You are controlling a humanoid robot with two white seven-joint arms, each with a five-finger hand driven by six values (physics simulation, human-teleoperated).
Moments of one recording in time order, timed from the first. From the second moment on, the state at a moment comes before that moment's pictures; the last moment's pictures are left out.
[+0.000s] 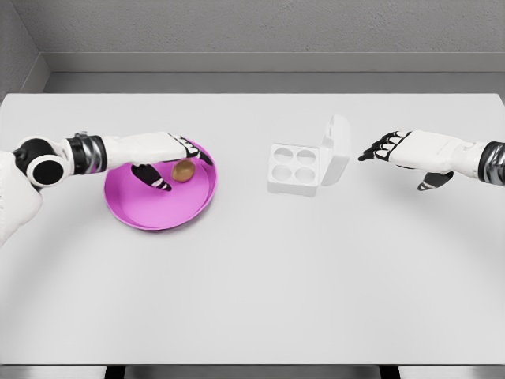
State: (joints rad) left arm -0.78 0.54 -0.76 -1.07 -0.38 -0.61 -0.54; right arm -0.57 -0.78 0.46 -1.37 0.58 -0.61 0.61
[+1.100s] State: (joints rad) left arm -0.79 0.51 -0.75 -1.02 -0.41 -0.61 -0.54; right arm -0.57 -0.79 0.46 -1.37 0.58 -0.61 0.61
